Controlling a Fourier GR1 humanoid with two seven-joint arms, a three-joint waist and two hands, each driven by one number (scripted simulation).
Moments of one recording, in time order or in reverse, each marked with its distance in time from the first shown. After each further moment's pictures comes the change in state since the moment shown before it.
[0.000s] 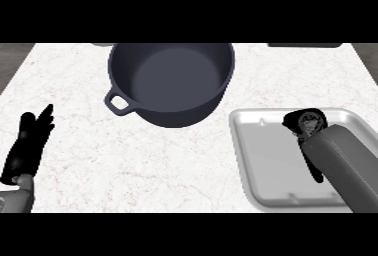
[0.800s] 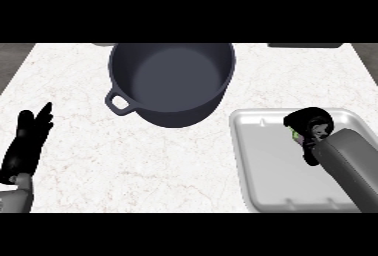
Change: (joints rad) left arm -0.001 -0.017 0.022 -0.041 -0.024 -0.023 0.037; right arm 0.029 -0.066 0.038 -0.039 0.175 -0.139 -0.260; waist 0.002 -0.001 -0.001
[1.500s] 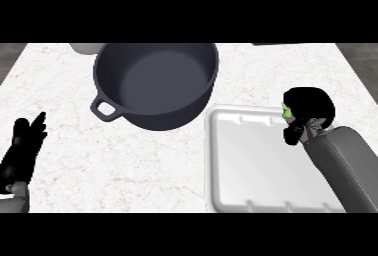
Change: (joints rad) left arm 0.046 -0.011 0.035 0.019 -0.017 0.012 -0.012; right arm 0.030 0.137 -0.216 -0.138 0.102 -0.318 0.243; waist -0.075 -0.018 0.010
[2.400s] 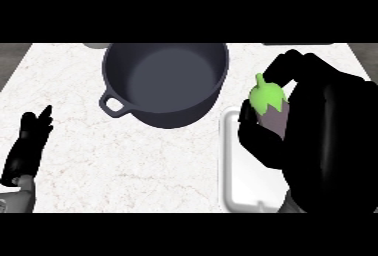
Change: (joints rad) left arm -0.039 -0.013 -0.019 -0.008 -0.016 -0.005 0.012; right arm -0.157 0.300 0.095 -0.757 0.383 -0.231 0.420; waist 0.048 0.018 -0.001
